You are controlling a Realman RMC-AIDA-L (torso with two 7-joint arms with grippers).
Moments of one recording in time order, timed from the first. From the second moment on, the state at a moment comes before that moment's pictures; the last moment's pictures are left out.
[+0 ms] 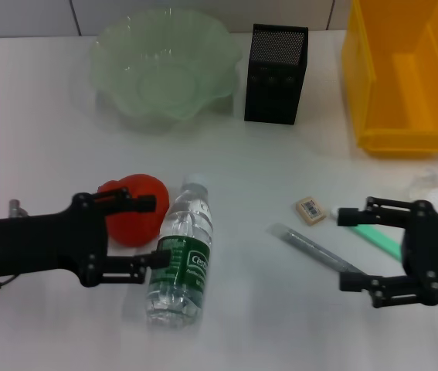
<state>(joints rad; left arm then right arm) -0.34 -1.99 1.10 0.58 1.61 1.67 -1.13 0.41 2.08 -0.57 -0.65 -2.10 -1.95 1.08</state>
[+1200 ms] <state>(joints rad) -0.35 -2.07 0.96 0.61 1.83 1.30 -1.08 0.44 2.08 -0.59 -0.60 -2.09 -1.86 1.07</state>
